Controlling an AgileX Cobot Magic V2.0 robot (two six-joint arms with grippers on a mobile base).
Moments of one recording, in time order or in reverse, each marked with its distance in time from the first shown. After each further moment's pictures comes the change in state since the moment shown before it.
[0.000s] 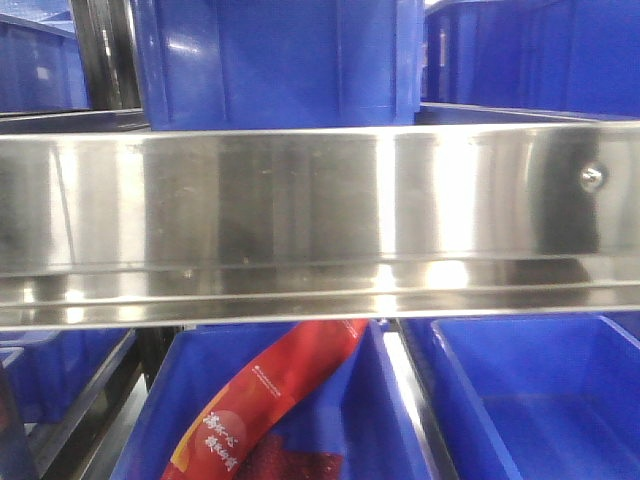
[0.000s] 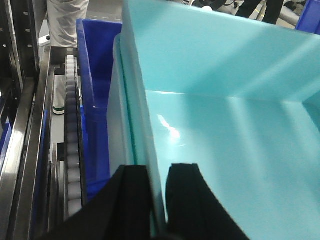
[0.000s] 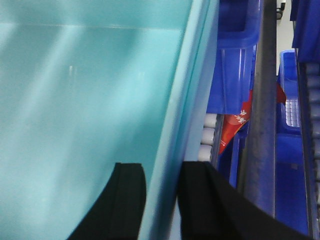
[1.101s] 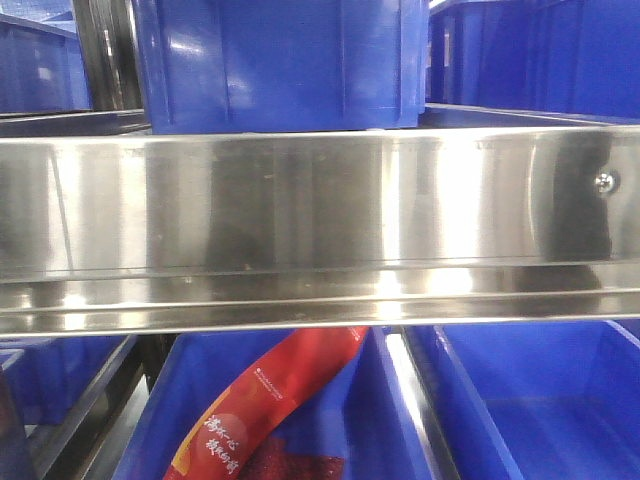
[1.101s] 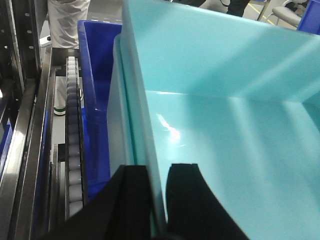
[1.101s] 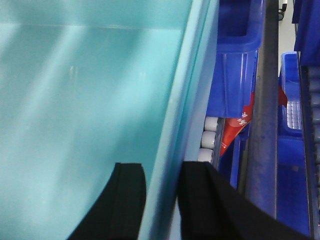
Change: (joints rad) left arm 0.000 0.000 0.000 0.000 0.000 0.000; right arm 0.000 0.000 0.000 0.000 0.000 0.000
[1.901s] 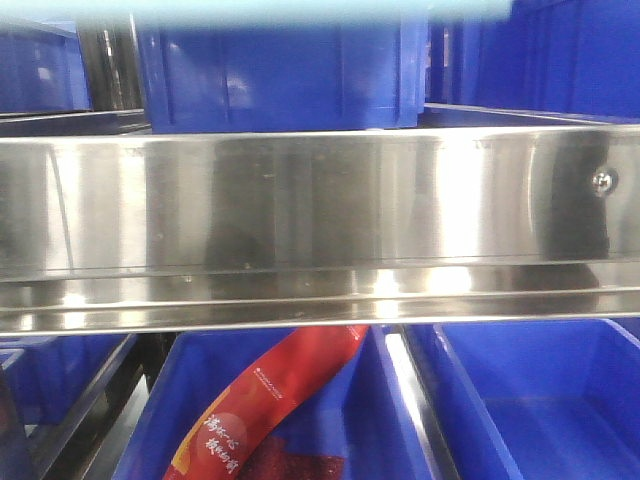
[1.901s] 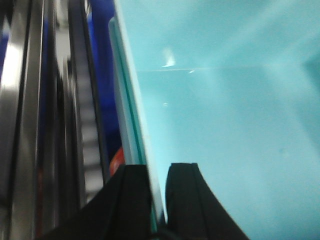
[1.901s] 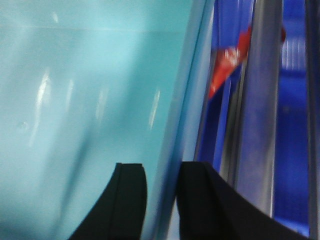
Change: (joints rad) left arm 0.000 0.036 0.152 0.022 0.170 0.000; right arm 0.000 0.019 0.200 0.006 0.018 -0.010
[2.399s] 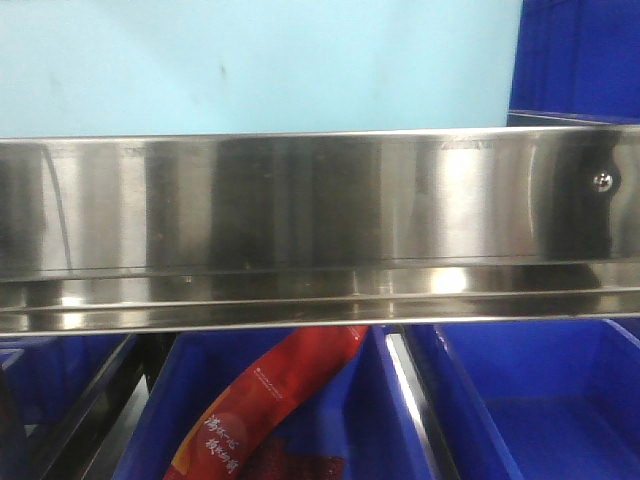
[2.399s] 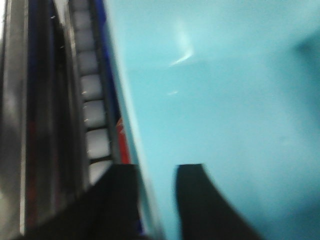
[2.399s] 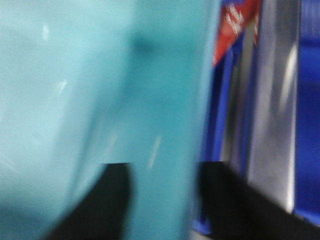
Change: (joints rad) left arm 0.000 0.060 0.082 -0.004 -0.013 0.034; right arm 0.002 0.057 0.079 0.019 -0.078 -0.008
